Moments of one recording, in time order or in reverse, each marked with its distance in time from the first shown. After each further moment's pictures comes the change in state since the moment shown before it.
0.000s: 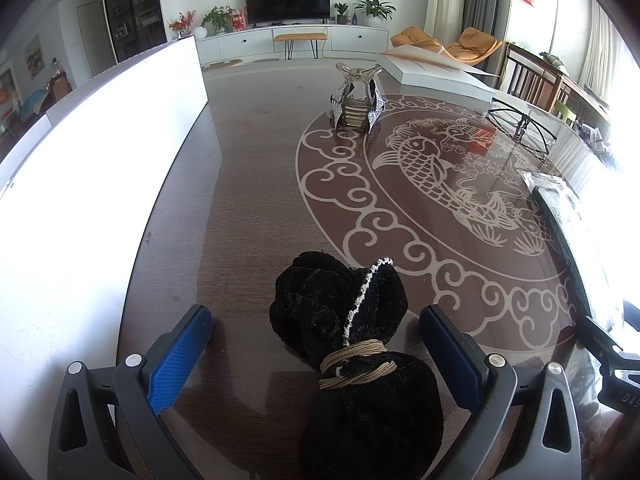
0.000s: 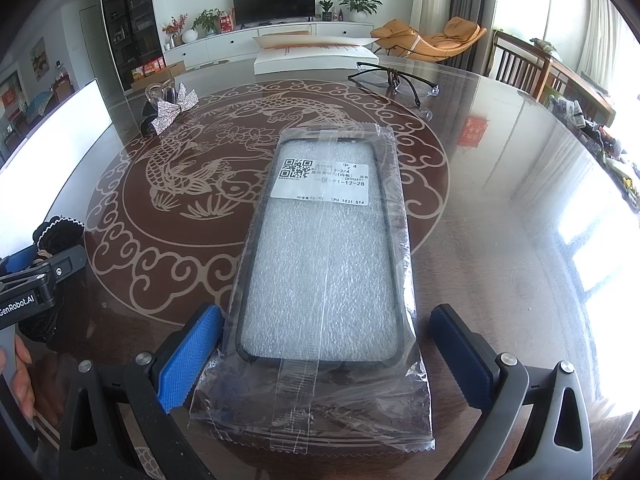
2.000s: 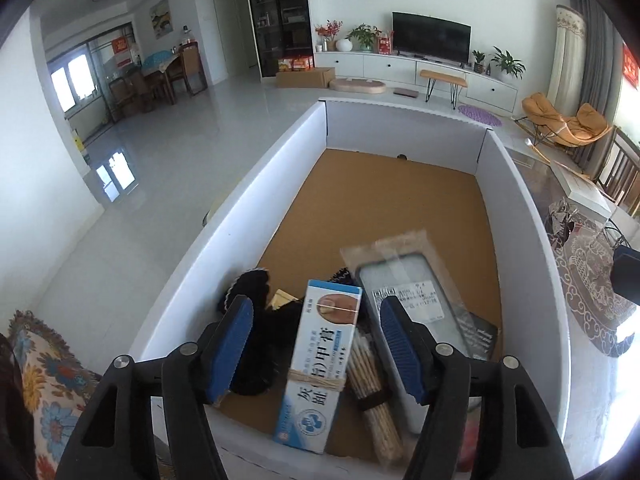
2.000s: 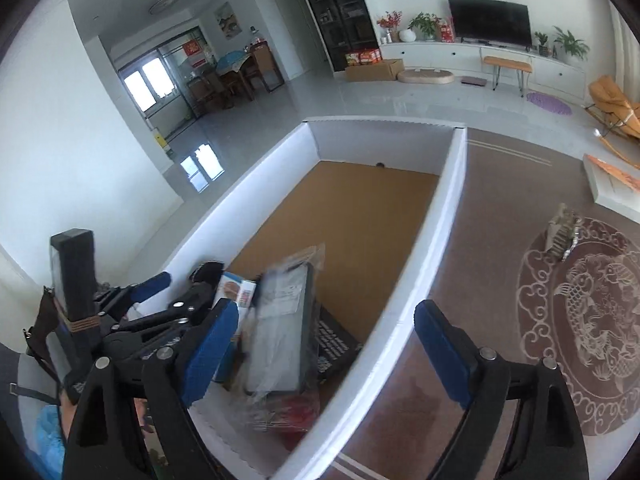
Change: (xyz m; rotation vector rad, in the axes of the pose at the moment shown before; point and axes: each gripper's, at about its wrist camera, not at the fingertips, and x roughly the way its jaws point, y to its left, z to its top) left arm -0.182 0.258 -0.047 -0.291 -0.083 0.319; right arm -0.147 0.315 0.059 -0.341 -0.027 0.600
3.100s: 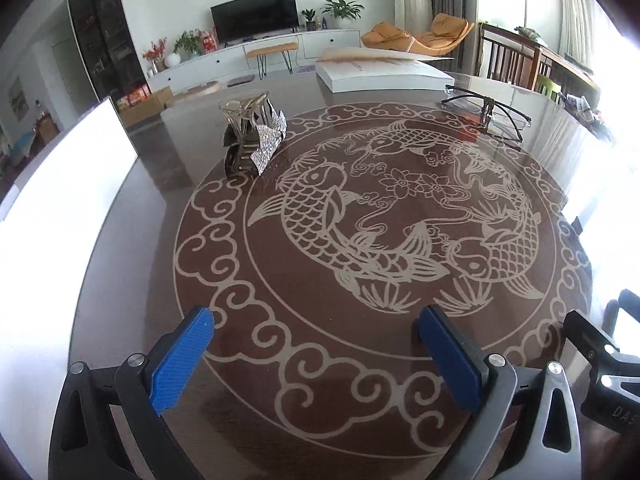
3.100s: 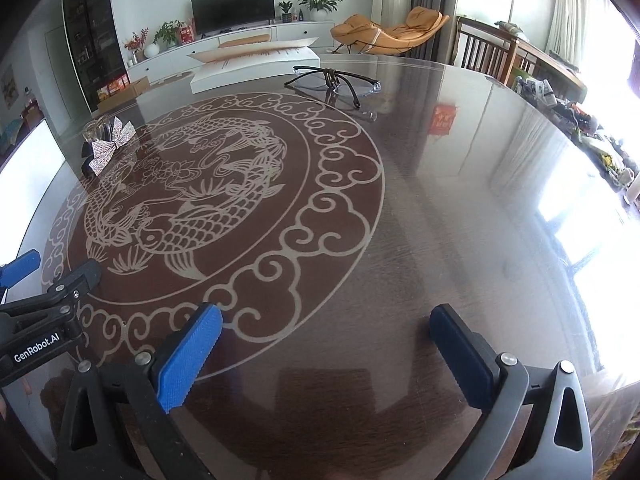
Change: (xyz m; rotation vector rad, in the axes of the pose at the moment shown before) left arm 0.078 -0.394 -0.039 0.371 0.064 -0.346; right arm -0.064 -0.349 -0.162 0.446 0.012 -0.685
